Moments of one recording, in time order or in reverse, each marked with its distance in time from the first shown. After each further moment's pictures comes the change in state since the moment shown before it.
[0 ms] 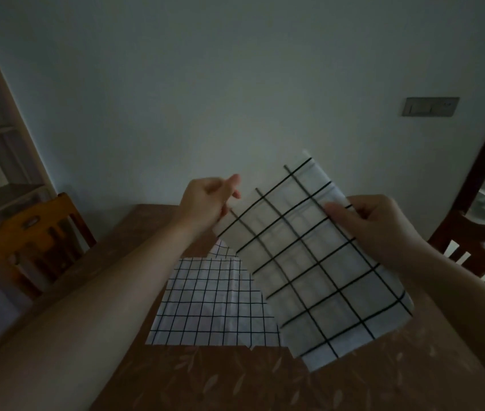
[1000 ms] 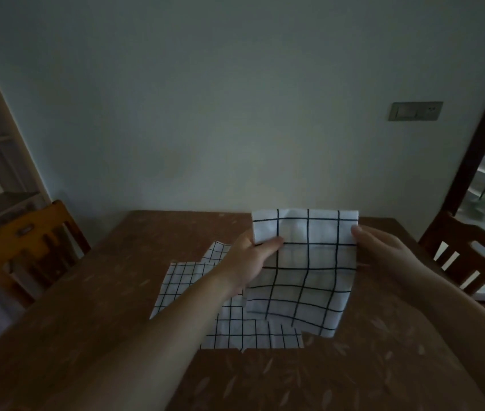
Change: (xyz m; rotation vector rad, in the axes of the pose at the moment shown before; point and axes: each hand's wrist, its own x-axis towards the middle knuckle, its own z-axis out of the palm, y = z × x) left_hand -0.057 0.004 0.087 -0.418 -0.375 -0.217; right_hand -0.035 0.063 -0.032 0.446 -0.140 0.385
